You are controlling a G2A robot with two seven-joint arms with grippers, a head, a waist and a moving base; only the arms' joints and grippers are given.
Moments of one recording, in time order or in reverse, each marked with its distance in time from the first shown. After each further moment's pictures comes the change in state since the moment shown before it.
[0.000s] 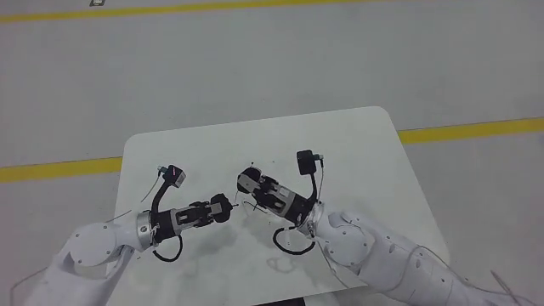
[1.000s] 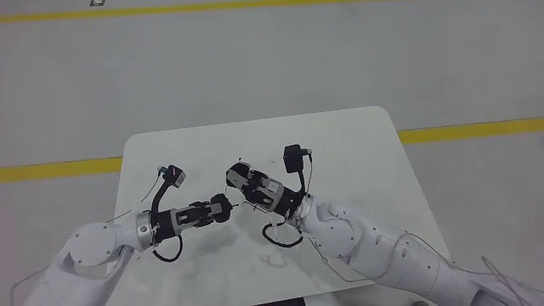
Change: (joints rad) left arm 0.000 0.000 0.000 0.000 0.000 0.000 0.000; right arm 0.139 -0.026 -0.119 0.071 -0.105 0.000 -0.091
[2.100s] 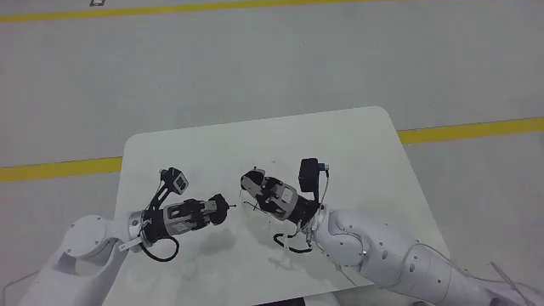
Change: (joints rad) left arm -0.004 0.009 -0.020 0.000 -0.278 0.245 -0.080; right arm -0.041 0.082 -0.032 -0.009 -0.281 0.000 -0.232
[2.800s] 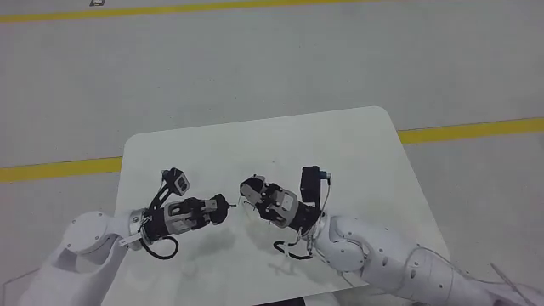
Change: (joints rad) left arm -0.015 0.004 0.008 0.005 -0.030 0.068 -0.007; right arm -0.019 0.009 -0.005 -0.024 -0.060 0.000 -0.044
